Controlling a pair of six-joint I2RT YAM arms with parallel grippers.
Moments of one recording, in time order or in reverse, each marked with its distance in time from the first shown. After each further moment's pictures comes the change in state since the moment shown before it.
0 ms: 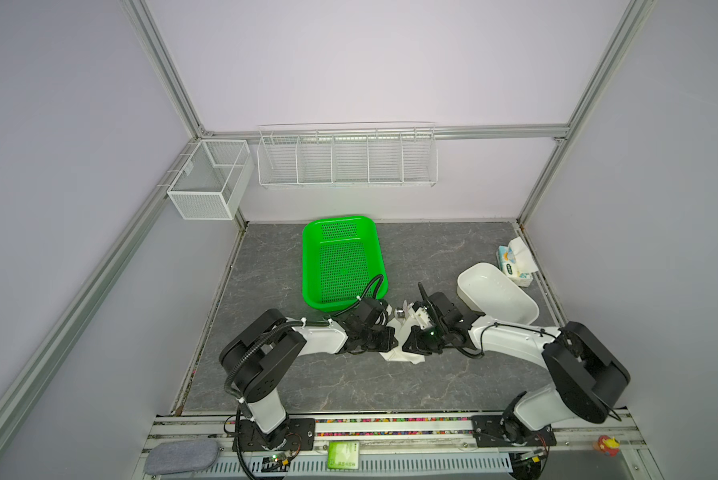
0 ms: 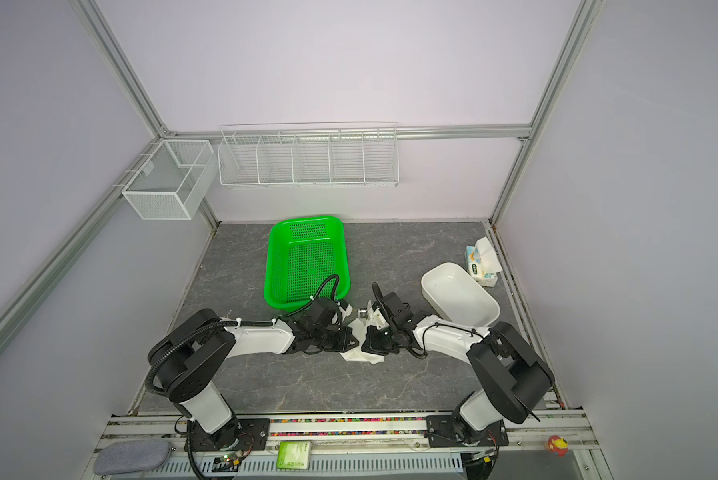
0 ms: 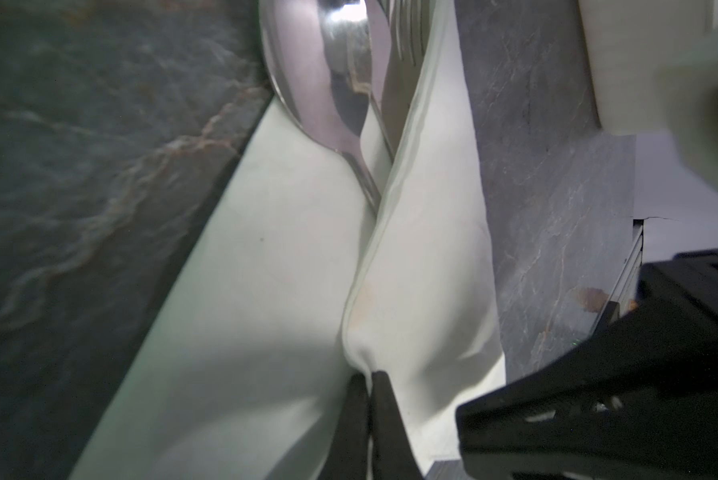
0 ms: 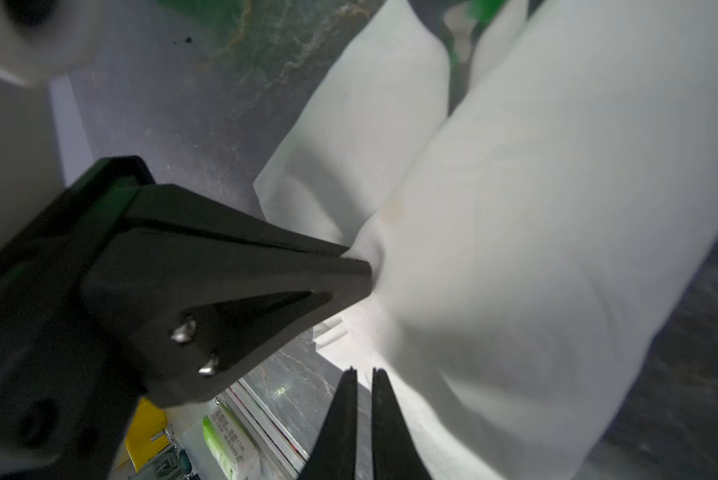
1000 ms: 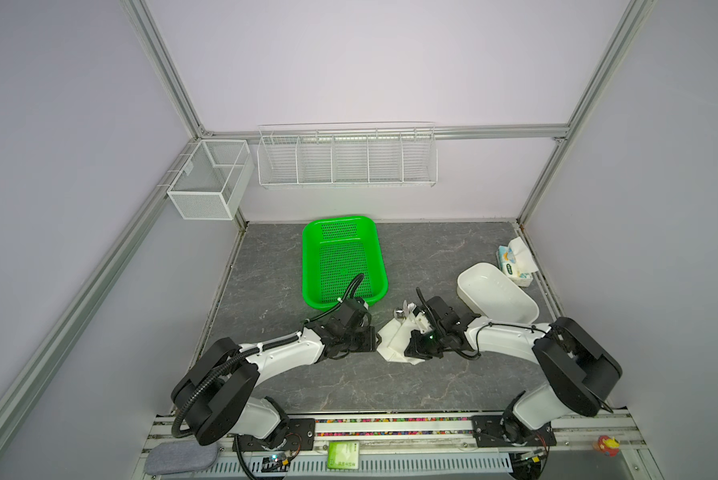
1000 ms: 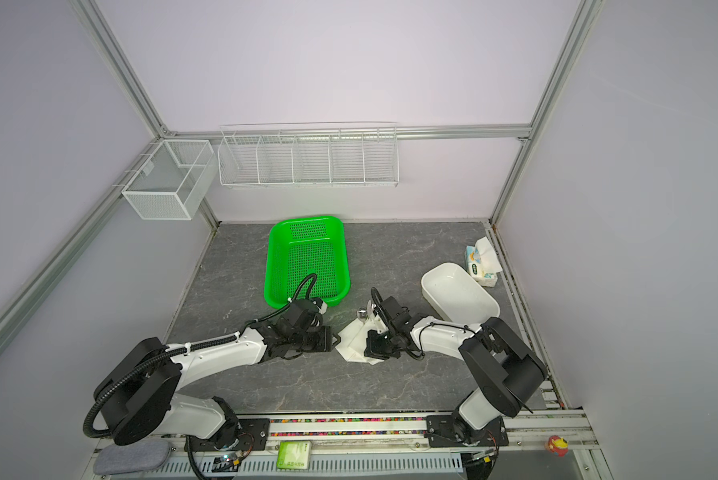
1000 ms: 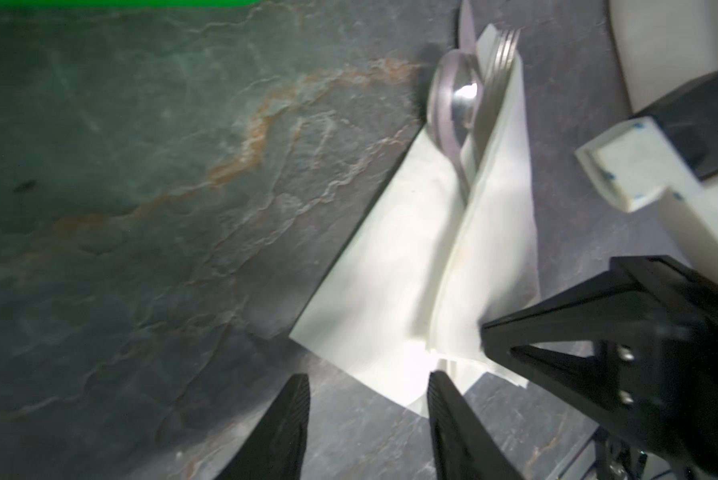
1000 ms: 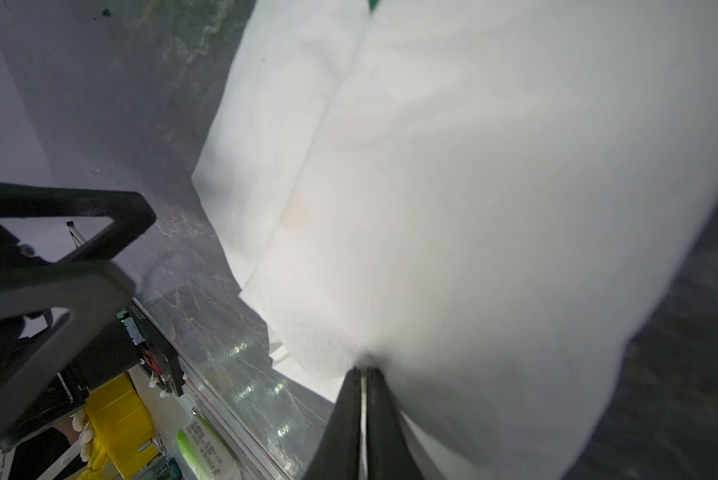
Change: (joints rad) left arm 0.046 -0.298 -0.108 -0.241 -0.216 -0.032; right arm 0.005 0.024 -0.020 0.008 0.026 0.005
